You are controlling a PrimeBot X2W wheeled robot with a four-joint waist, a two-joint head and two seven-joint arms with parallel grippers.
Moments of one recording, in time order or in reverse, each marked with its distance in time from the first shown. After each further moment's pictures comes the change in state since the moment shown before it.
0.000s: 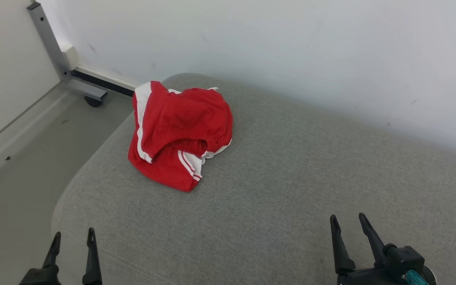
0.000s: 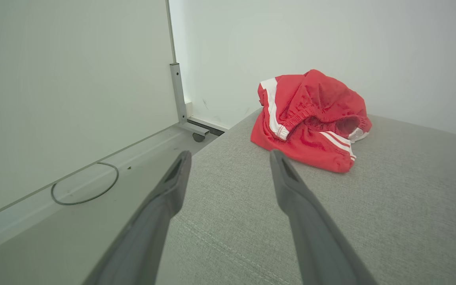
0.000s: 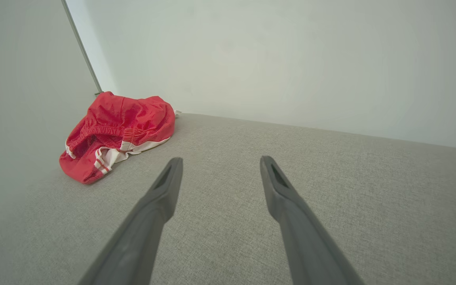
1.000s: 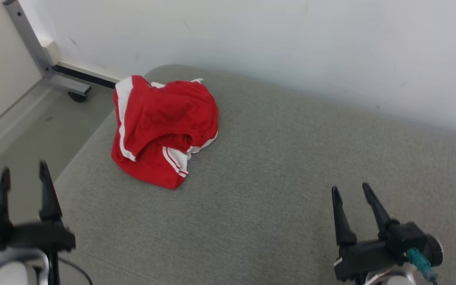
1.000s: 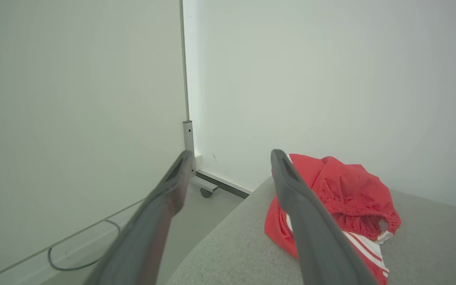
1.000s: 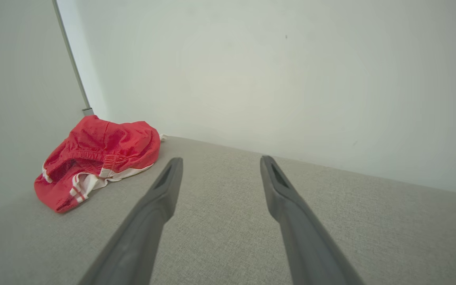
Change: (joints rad) left arm -0.239 0.054 0.098 0.026 -0.039 0.007 0.000; right arm -0.078 0.001 -0.012 -0.053 -0.092 0.000 0.000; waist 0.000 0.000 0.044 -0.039
